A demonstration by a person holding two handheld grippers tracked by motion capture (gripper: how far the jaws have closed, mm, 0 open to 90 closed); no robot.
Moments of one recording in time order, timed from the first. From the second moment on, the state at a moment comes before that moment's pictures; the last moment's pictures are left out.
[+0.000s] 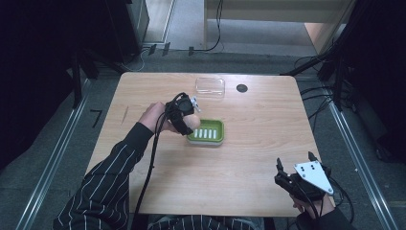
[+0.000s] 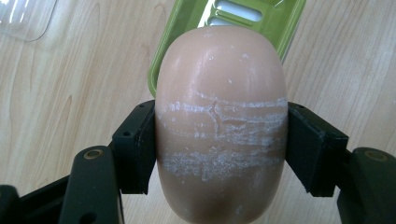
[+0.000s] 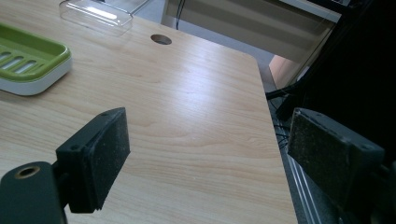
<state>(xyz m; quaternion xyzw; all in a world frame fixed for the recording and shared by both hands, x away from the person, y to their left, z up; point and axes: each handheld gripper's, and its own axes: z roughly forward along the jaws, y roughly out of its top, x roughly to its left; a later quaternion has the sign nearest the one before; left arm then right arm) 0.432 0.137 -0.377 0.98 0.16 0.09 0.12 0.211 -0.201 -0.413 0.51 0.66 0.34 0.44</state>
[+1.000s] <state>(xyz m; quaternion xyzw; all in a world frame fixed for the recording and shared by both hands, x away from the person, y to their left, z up) 0.444 0.117 -0.388 0.98 0.10 0.09 0.13 0.204 -0.205 -0.413 0.52 0.65 0.33 0.44</state>
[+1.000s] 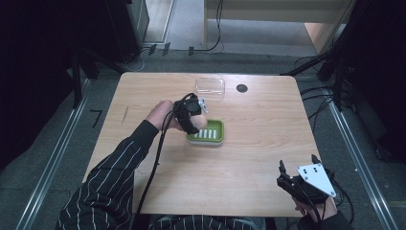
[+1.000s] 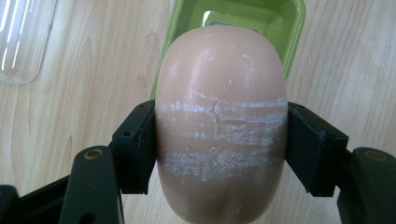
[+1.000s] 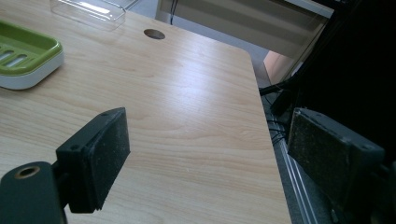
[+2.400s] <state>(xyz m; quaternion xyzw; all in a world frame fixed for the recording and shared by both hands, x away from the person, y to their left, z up) 0.457 0.096 -0.413 0.99 0.06 0.08 0.13 0.196 -0.211 -0.413 0.53 0.65 0.32 0.45</state>
